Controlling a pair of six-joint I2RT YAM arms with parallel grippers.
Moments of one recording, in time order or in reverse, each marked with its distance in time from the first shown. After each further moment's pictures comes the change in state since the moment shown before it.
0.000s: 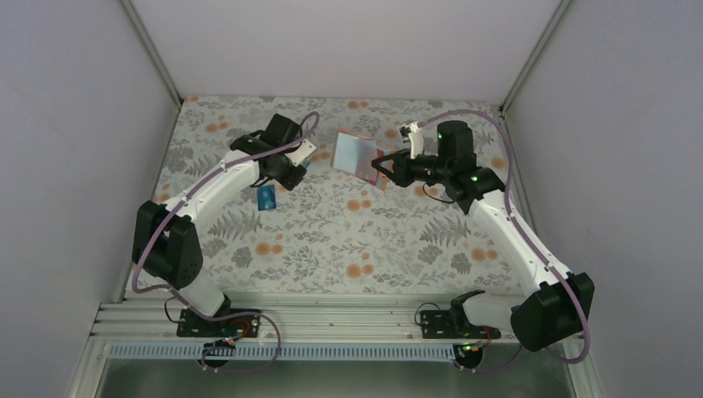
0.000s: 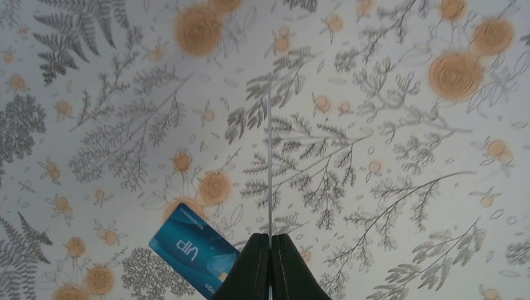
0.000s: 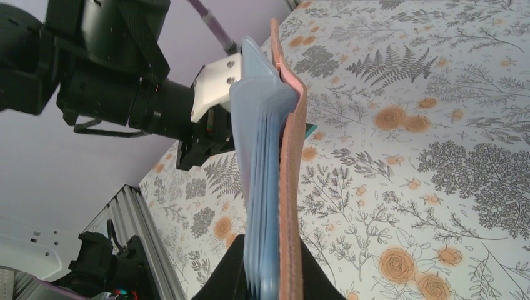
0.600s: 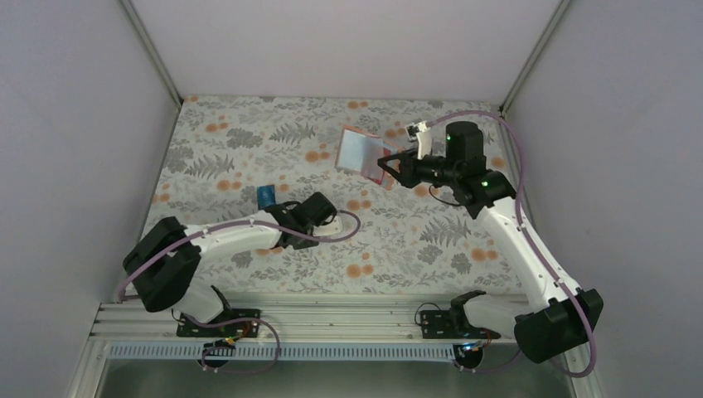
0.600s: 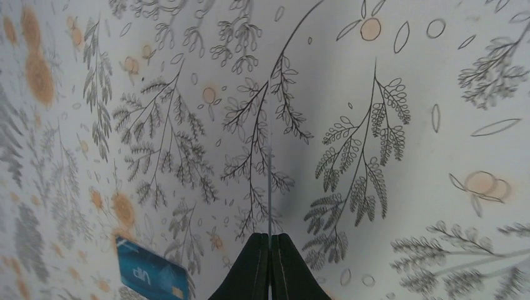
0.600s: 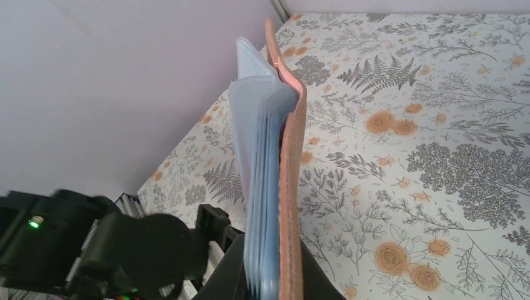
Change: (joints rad) left arm -0.398 -0.159 -0.510 0.287 -0.309 0.274; right arm -0.006 -0.069 0.020 -0.065 0.036 0.019
